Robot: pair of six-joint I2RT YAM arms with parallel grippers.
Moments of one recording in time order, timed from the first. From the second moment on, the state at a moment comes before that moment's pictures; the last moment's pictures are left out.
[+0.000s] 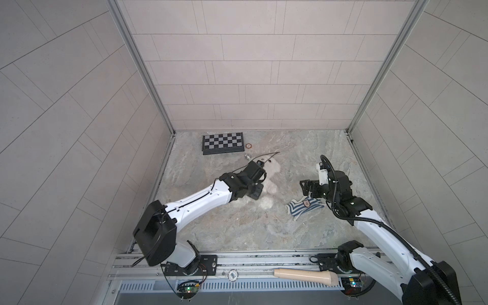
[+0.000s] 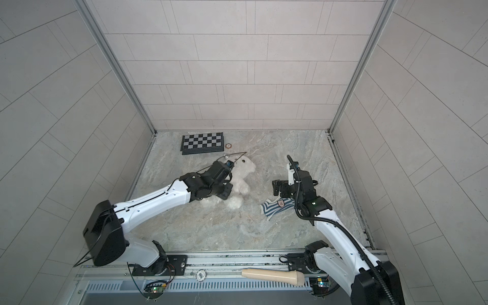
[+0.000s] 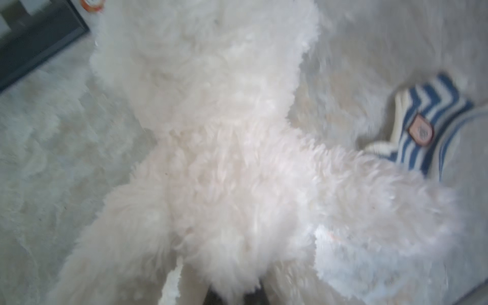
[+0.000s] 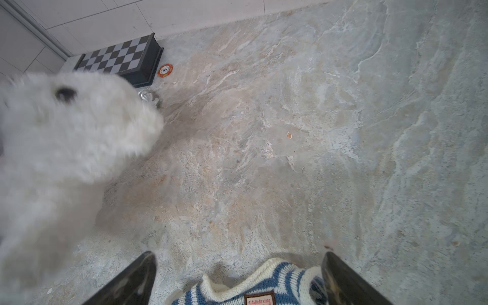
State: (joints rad) left arm -0.84 1.44 1.05 -0.65 -0.12 -0.23; right arm 0.26 0.92 0.56 -0.25 -0.06 0.29
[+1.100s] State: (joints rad) left arm -0.86 1.64 1.23 -0.67 -0.13 -0.31; right arm 0.26 0.88 0.57 -0.28 -0.07 0.30
